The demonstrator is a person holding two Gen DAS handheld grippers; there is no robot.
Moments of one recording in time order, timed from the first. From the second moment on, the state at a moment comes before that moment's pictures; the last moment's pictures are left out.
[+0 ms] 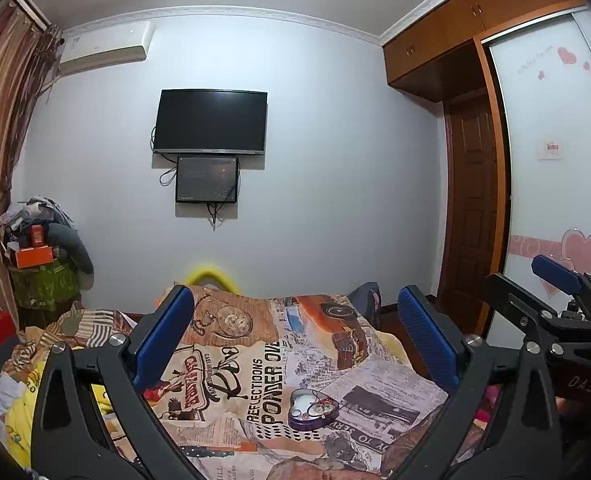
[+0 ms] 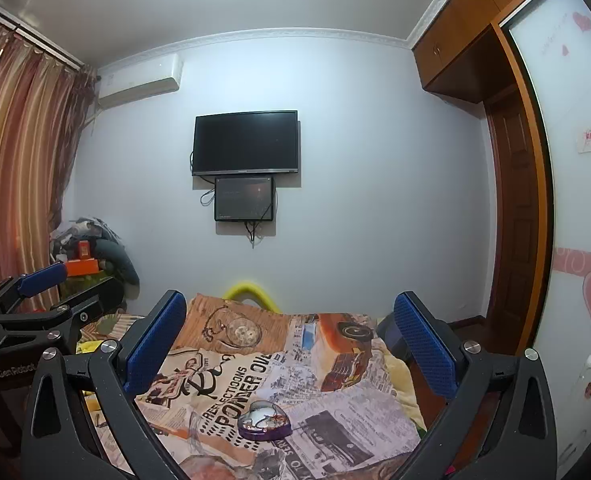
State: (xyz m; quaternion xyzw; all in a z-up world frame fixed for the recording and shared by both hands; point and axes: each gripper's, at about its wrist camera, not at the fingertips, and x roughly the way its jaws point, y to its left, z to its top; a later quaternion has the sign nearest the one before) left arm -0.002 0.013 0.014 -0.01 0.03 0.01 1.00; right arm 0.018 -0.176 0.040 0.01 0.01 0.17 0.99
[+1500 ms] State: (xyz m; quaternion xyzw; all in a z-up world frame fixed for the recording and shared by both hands) left arm 0.009 0.016 0.012 -0.02 0.06 0.00 1.00; right arm 0.016 -0.179 0.042 0.01 0.03 0.17 0.99
